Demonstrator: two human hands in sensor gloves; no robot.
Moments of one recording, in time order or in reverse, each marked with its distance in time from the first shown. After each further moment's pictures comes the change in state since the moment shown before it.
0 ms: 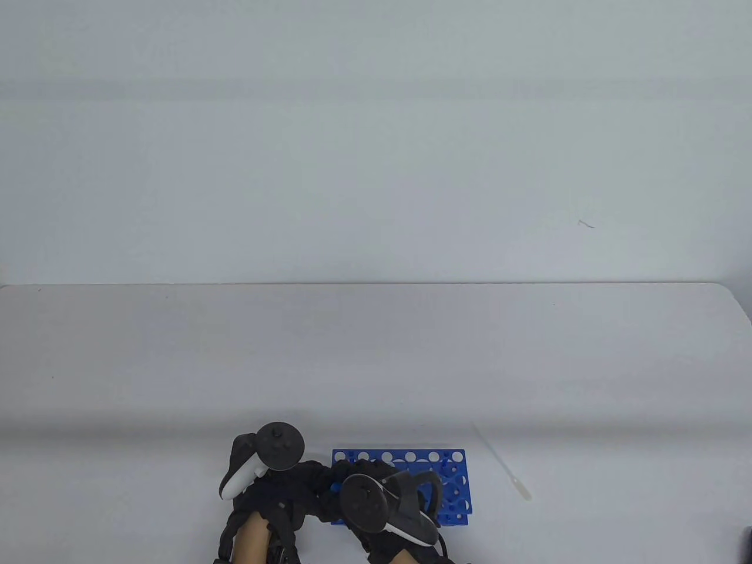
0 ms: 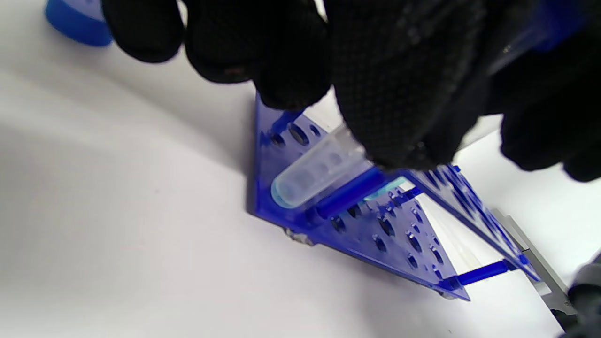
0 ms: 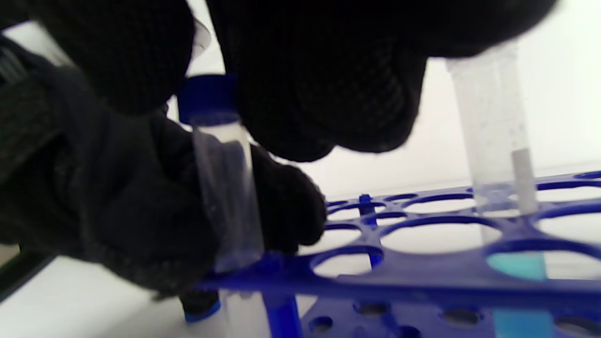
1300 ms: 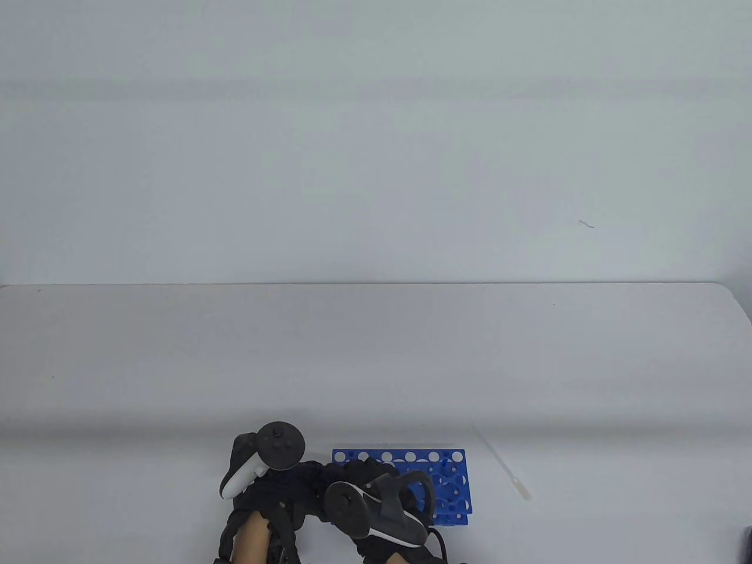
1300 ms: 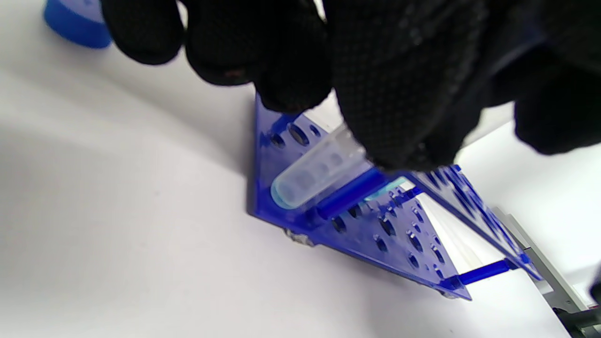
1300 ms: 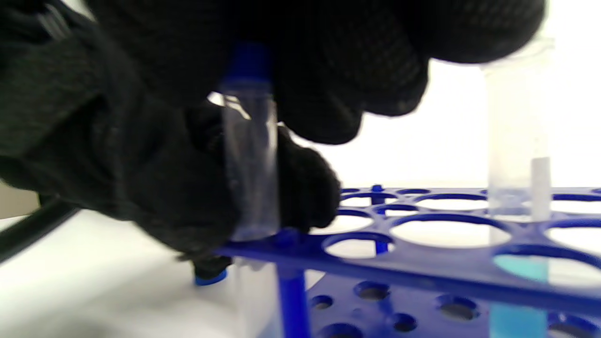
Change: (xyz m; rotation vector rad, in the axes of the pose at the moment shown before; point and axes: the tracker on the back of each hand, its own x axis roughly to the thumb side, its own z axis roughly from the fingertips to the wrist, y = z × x) left_hand -0.001 -0.001 -0.002 -0.002 0.000 -0.004; right_hand 0.016 -0.001 -0.003 0.076 -0.080 0.057
